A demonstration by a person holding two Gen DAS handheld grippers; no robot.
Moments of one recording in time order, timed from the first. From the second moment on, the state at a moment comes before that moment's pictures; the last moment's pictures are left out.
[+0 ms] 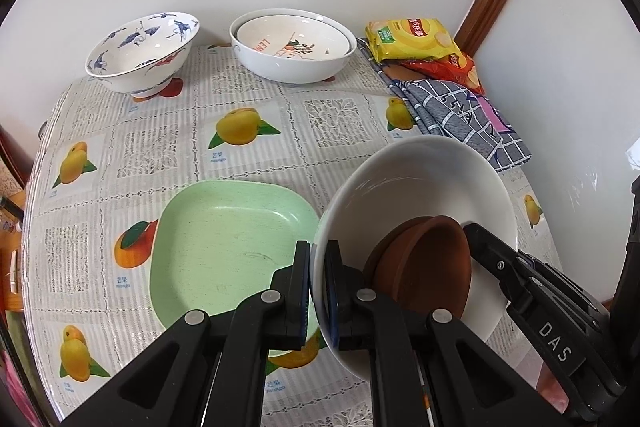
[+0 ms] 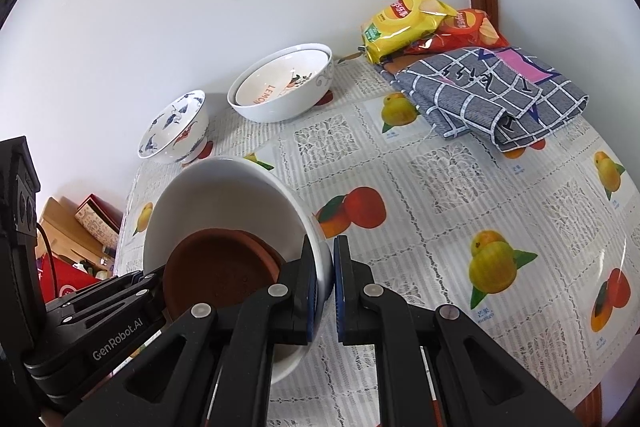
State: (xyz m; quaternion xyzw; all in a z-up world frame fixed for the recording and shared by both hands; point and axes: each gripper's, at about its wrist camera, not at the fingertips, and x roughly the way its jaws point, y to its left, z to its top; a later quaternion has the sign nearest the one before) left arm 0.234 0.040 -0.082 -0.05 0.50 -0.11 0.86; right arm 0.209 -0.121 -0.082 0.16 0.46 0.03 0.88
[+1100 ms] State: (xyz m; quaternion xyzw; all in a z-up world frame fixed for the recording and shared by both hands) left arm 0.240 0.083 -0.088 -0.07 0.50 -0.08 0.86; right arm 0.227 -0.083 -0.094 0.15 0.46 0.06 0.87
